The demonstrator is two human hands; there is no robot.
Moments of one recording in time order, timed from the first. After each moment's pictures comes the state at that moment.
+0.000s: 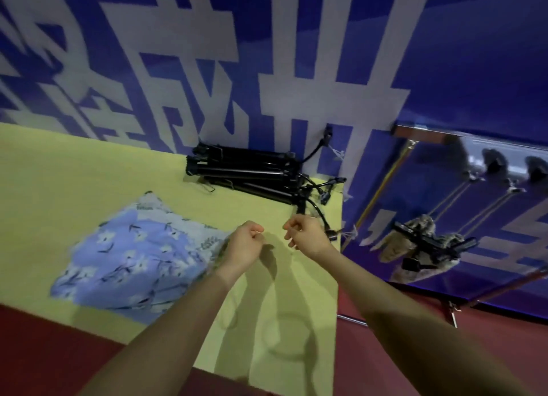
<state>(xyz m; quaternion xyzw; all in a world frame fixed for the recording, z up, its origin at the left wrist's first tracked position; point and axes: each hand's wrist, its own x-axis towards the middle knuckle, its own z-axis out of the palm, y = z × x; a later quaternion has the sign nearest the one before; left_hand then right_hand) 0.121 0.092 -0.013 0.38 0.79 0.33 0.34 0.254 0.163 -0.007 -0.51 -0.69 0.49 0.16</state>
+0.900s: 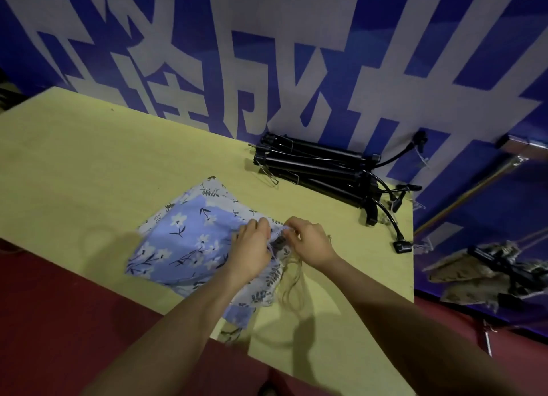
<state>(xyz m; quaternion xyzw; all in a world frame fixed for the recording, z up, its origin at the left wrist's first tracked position) -0.020 0.024 -0.014 0.54 0.80 0.14 0.20 0.103 0.113 -0.026 -0.39 -0.86 0.30 0.11</state>
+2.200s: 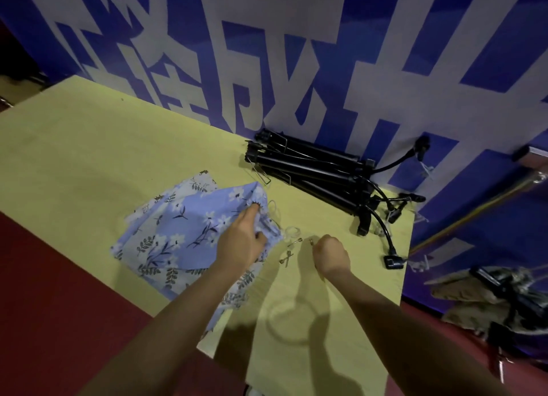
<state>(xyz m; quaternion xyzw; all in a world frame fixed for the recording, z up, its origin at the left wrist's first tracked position) 0.018 0.057 -0.009 0.44 0.85 0.22 0.20 0.169 0.172 -0.081 -0.57 -0.77 0.28 -0.01</state>
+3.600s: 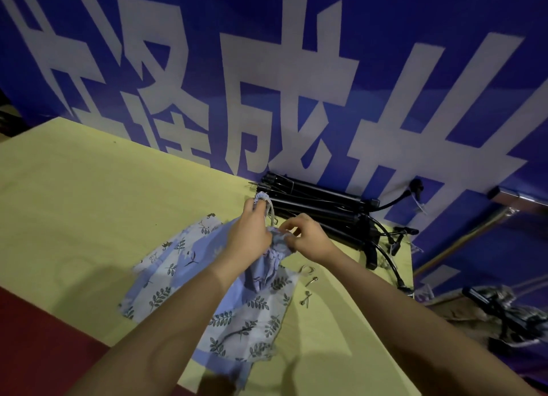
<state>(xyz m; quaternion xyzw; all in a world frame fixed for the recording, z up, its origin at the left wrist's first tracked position) -0.065 0.090 0.058 0.51 0.81 0.22 0.17 0.060 0.173 0.036 -0.38 -0.85 0.34 0.11</state>
